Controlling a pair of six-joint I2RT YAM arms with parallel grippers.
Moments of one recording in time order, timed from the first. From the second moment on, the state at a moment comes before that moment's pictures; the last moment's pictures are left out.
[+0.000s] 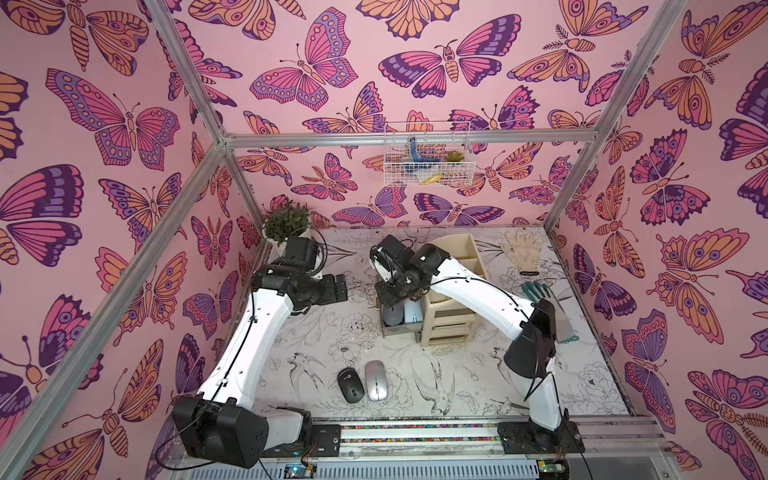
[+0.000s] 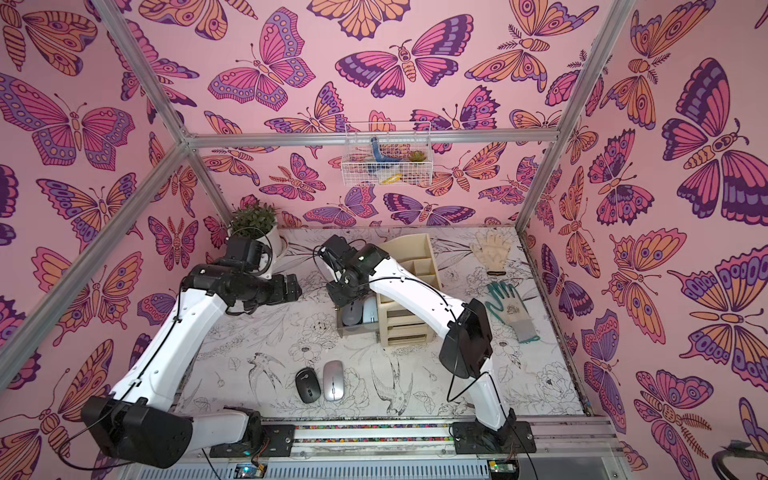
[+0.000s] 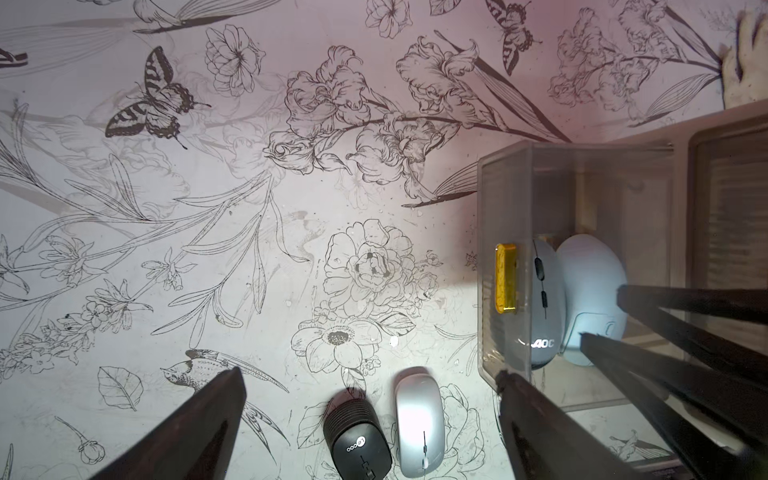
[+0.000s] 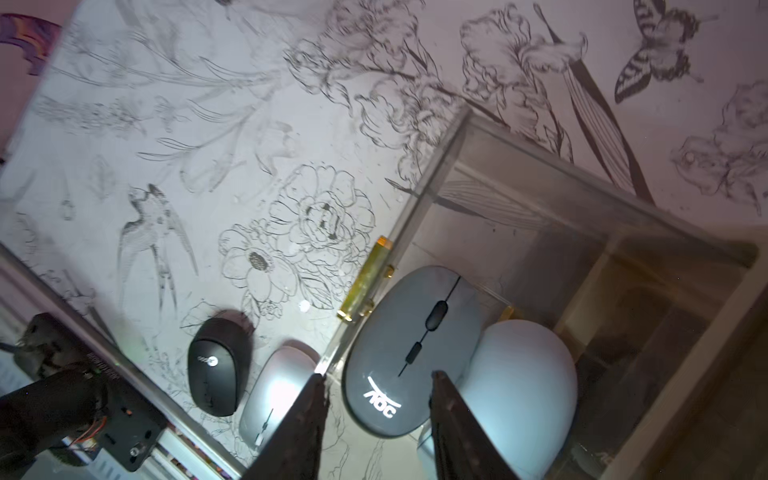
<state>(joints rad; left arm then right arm) -0.17 1.31 1.34 -1.11 0.12 -0.31 0.91 2.07 2.07 -1.14 0.02 0.34</state>
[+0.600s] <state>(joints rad) -0.16 1.31 1.31 -1.10 0.14 -0.30 0.90 1.89 1.77 -1.14 0.09 0.39</state>
